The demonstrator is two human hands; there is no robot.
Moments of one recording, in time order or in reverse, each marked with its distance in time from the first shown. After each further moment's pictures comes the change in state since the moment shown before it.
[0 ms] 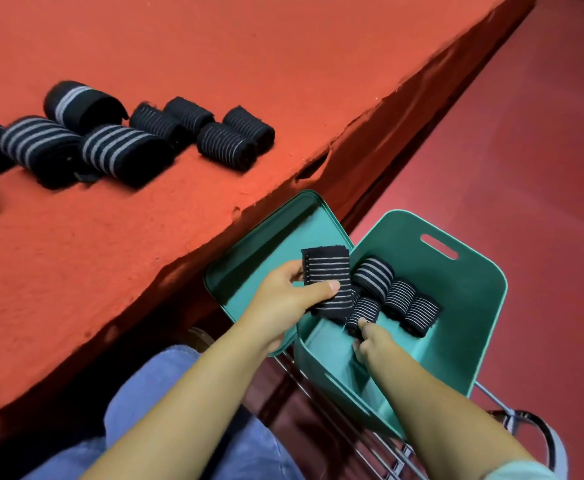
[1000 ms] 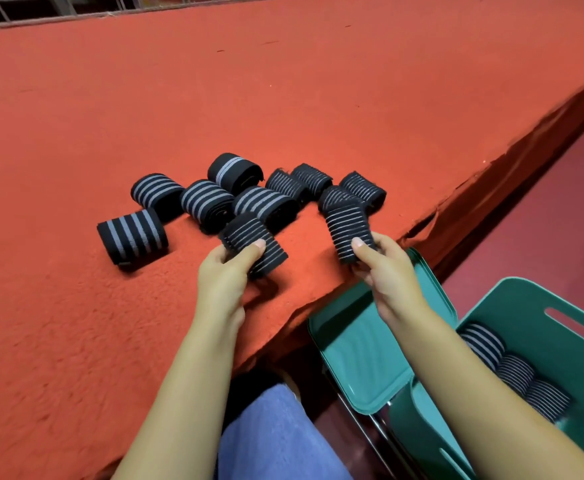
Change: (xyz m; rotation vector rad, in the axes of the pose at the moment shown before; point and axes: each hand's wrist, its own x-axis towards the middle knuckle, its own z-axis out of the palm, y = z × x) left_hand -0.019 0.085 -0.180 -0.217 0.629 0.321; right_hand -0.243 -0.044 0.144 -0.245 -0.861 -0.729
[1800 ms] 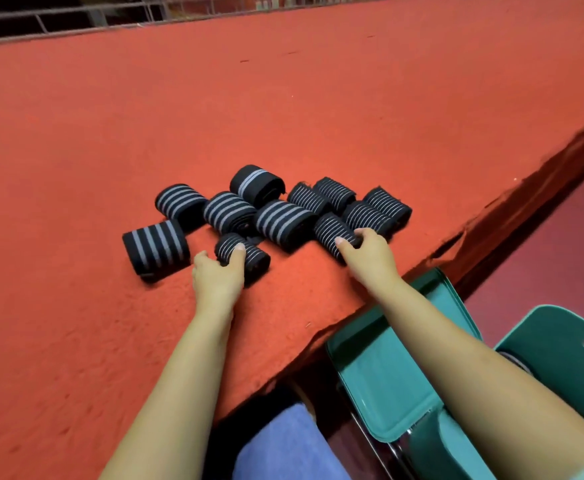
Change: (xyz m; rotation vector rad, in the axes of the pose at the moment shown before) left_hand 0.073 -0.009 -0.036 0.601 0.358 0.032; right_hand 0.071 0.007 0.045 -0.891 0.002 -0.110
